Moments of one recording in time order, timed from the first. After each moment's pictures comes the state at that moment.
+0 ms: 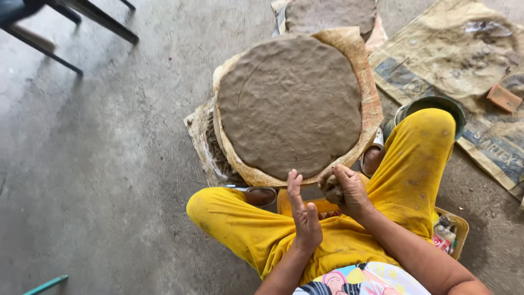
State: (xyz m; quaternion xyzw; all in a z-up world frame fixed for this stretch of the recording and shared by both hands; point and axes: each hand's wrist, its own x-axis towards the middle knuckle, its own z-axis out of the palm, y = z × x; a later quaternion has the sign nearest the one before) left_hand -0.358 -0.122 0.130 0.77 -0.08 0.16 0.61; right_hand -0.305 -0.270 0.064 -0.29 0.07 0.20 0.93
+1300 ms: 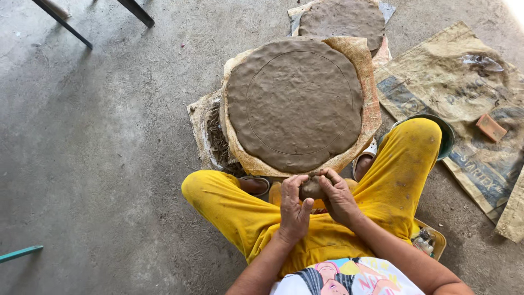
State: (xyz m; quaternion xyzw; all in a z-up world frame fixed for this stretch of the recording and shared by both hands) left_hand -0.379 -0.102 0.138 0.85 -0.07 0.12 0.51; right_hand -0.335 -0.260 0.068 -0.35 0.05 0.22 0.91
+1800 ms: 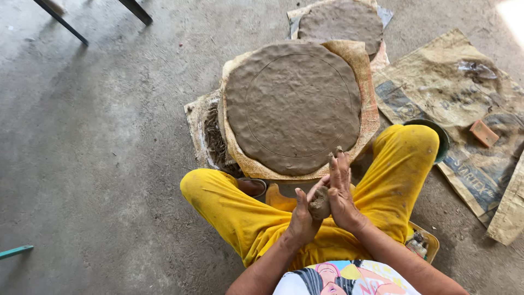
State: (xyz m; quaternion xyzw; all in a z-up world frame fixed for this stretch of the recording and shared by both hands) left_hand -0.370 -0.131 0.135 0.29 -0.01 -0.22 0.93; right_hand -0.328 -0.275 0.114 -0.77 -0.21 -0.06 0.60
